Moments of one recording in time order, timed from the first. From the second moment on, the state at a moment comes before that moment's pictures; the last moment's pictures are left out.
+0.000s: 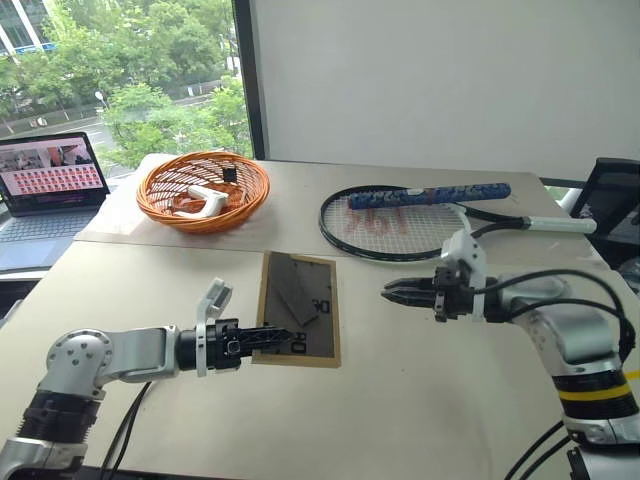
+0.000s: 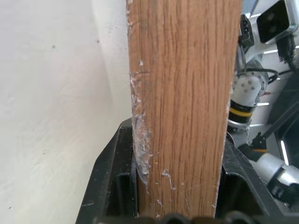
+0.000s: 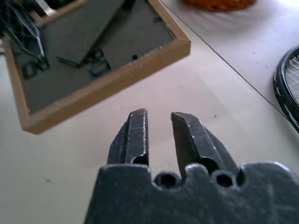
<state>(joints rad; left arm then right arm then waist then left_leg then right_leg) -0.39 0.82 0.03 0.02 -1.92 1.32 -0.16 -0.58 -0.68 -0.02 -0.17 0.55 0.77 1.11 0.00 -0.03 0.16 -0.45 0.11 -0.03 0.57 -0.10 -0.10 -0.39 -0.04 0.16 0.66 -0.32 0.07</state>
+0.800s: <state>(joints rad) -0.66 0.68 0.00 0.14 -1.49 1.47 -0.46 -0.74 -0.55 0.16 -0.22 0.64 0.85 1.12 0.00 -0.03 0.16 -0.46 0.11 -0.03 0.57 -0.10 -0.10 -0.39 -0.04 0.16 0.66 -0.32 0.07</state>
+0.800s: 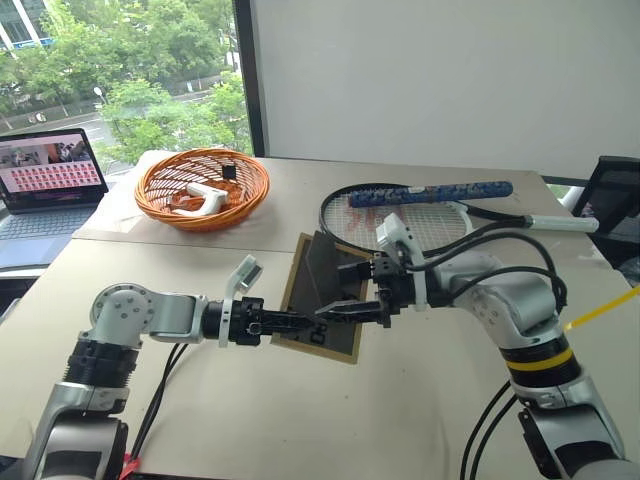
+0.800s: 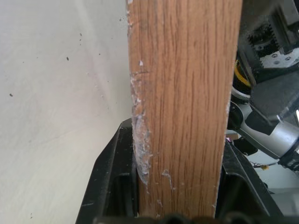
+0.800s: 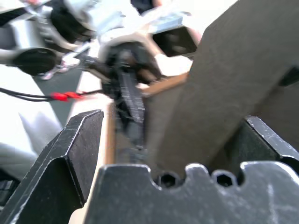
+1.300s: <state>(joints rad) -0.71 0.65 0.06 0.20 -1.44 1.53 -0.49 -0.70 -0.69 0.12 -0.17 0.56 0.70 1.14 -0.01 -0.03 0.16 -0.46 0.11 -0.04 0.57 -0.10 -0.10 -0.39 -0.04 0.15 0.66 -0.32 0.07</state>
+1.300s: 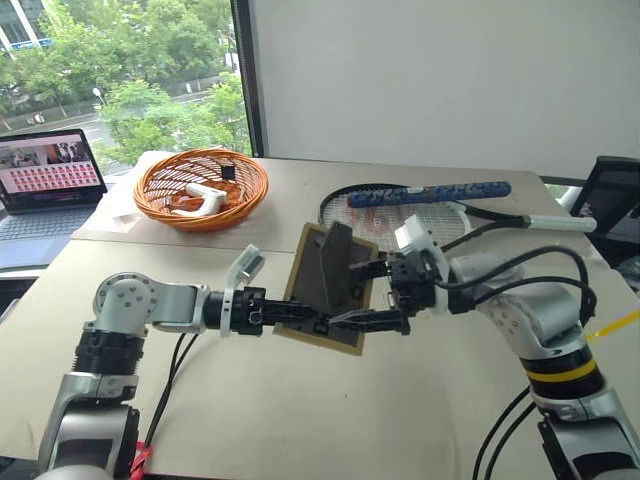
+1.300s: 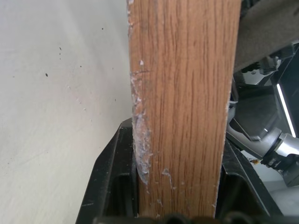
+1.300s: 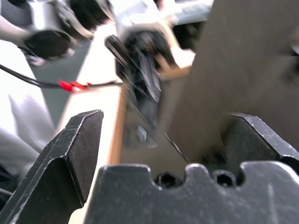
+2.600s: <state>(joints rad) -0.81 0.60 0.11 0.31 -1.15 1.60 -0.82 -0.72 -0.64 0.23 0.36 -0.73 -0.91 0.04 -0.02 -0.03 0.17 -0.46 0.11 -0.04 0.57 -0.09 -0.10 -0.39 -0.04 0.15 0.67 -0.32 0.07</state>
